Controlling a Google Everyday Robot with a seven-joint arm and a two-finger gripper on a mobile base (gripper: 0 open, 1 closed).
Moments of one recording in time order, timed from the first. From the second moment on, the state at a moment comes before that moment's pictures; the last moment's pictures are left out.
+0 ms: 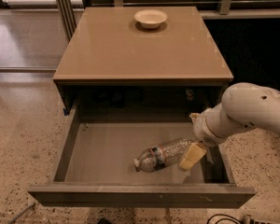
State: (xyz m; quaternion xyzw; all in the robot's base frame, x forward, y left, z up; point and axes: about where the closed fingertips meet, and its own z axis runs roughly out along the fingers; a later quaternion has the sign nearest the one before) arm 0.496 -0.153 0.684 -0.56 0.79 0.08 0.22
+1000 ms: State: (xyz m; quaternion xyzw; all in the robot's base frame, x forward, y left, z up) arm 0.528 -0.115 0.662 -0.60 0.76 0.12 0.24
